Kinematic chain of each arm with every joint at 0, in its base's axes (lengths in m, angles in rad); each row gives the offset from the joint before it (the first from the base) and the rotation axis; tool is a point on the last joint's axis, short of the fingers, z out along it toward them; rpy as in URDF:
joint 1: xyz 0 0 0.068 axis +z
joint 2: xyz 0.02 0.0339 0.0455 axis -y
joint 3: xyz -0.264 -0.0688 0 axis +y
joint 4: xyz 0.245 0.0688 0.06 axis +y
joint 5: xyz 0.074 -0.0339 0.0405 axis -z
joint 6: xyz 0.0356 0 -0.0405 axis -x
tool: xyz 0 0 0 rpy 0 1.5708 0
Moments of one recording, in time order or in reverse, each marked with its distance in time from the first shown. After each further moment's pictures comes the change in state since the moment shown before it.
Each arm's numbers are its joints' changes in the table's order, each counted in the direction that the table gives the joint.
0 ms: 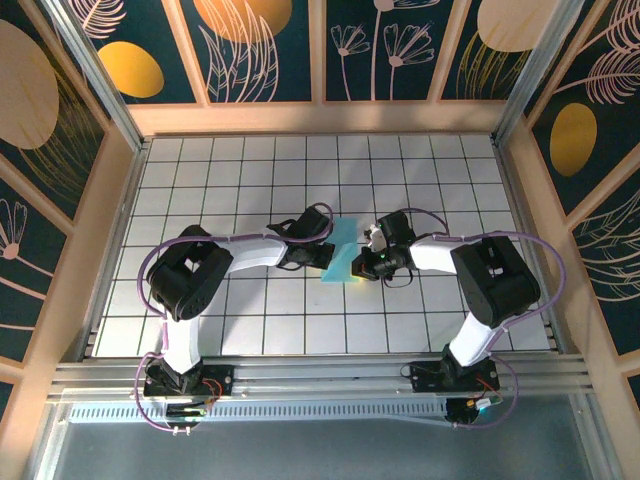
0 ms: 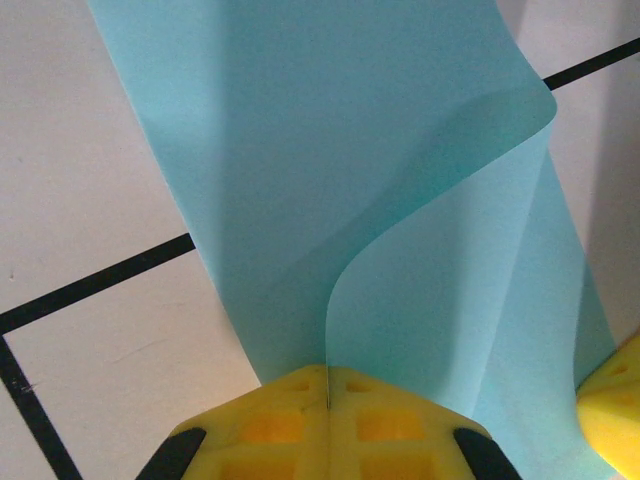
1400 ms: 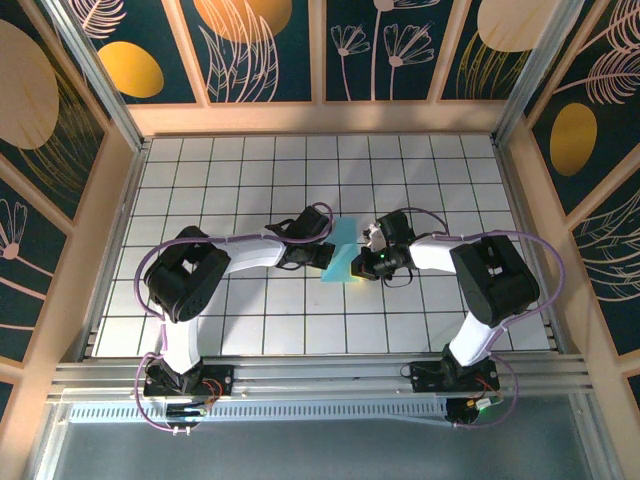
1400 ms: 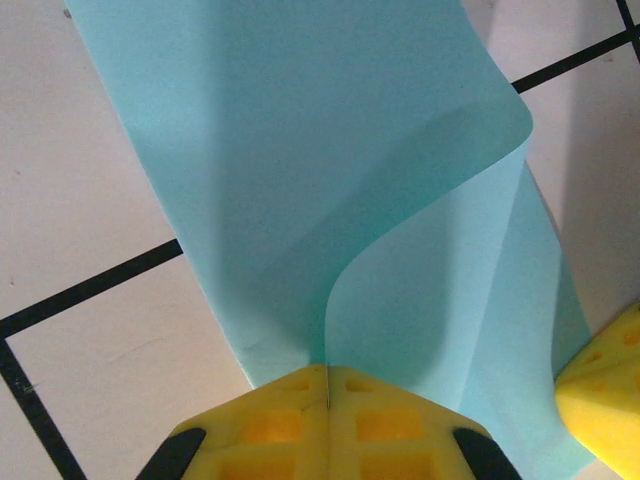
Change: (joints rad) left arm 0.001 0.016 0.010 -0.012 0.010 -0.025; right arm 0.000 -0.006 -0.006 0.004 -0.006 0.018
